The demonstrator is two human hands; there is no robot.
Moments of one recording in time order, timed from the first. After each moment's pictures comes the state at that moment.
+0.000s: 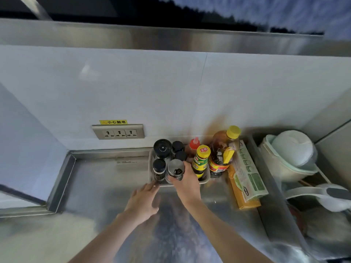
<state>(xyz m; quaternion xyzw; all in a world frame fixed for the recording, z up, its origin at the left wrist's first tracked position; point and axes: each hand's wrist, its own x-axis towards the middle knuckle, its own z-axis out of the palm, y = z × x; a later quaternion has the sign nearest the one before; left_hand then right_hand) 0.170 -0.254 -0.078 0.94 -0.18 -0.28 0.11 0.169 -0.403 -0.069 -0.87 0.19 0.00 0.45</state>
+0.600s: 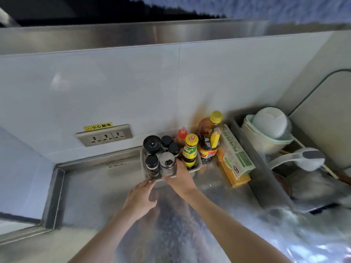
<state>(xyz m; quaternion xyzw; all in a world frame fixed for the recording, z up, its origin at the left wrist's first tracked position) 0.168 -0.246 -0.071 0.93 -0.20 -0.25 0.18 0.154 -0.396 -0.066 -0.83 0.21 0.05 0.51</state>
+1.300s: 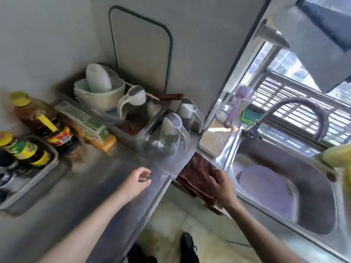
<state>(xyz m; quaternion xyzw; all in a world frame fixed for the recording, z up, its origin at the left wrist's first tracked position) -0.037 -0.475 -0.075 0.75 -0.38 -0.45 0.29 -0.296 -0.583 -0.079 -0.71 0.62 -0.13 0.31</state>
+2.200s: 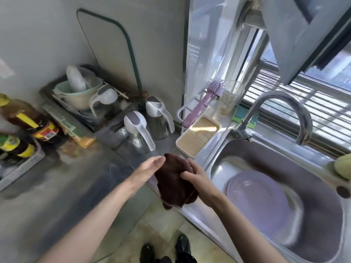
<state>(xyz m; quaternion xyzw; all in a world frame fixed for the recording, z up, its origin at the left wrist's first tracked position) -0.173 -0.563 -0.050 0.67 -0.29 -0.55 0.40 -0.349 -0.644 -0.048 -0.55 0.35 -0.13 0.75</state>
